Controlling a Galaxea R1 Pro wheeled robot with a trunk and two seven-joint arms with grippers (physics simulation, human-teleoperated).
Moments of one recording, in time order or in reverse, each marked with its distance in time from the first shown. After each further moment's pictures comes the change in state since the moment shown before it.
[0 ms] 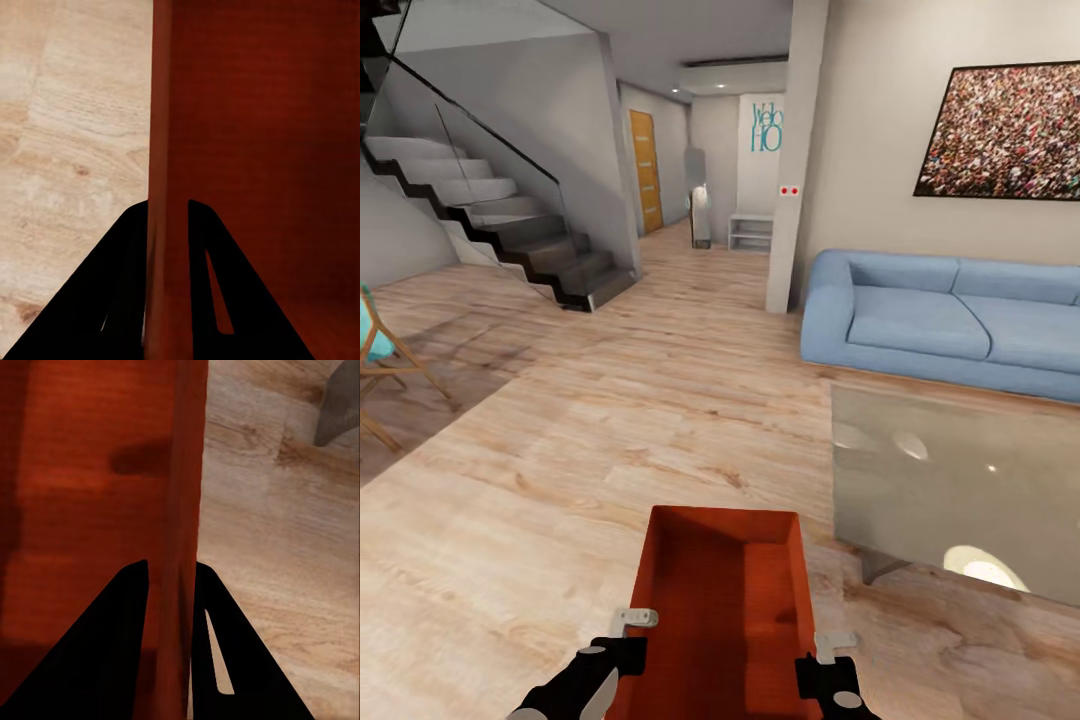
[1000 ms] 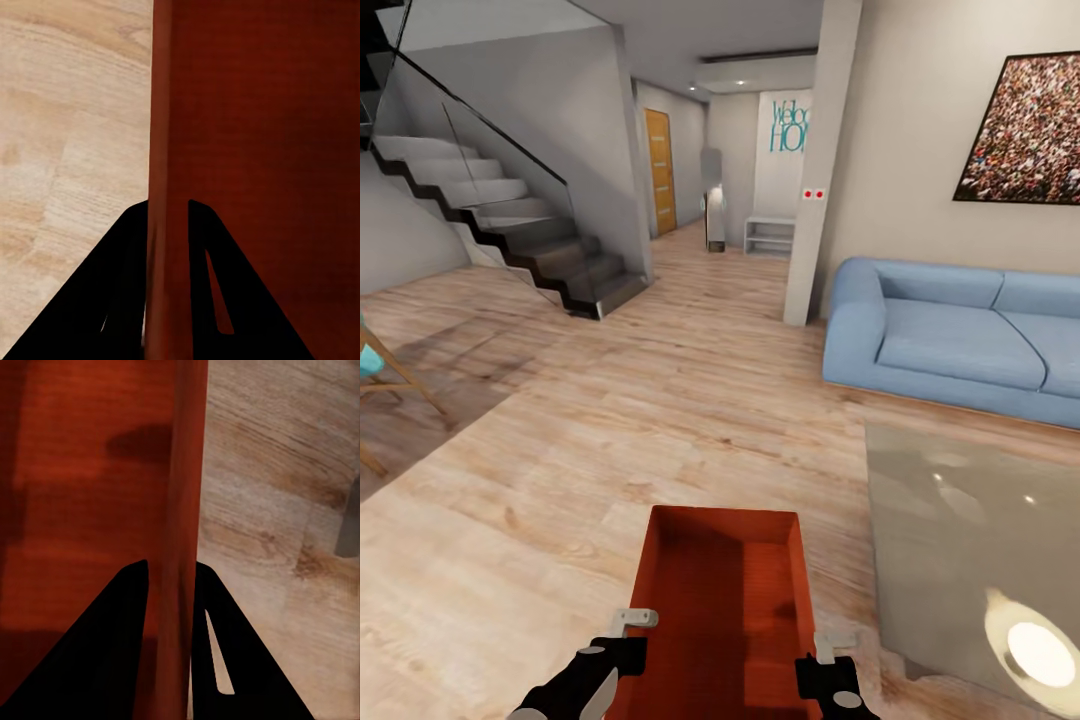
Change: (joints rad) left arm 0.000 0.000 0.000 0.001 0.000 0.000 -0.001; right arm 0.000 0.000 0.000 -0.001 0.000 0.001 -0.001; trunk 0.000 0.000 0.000
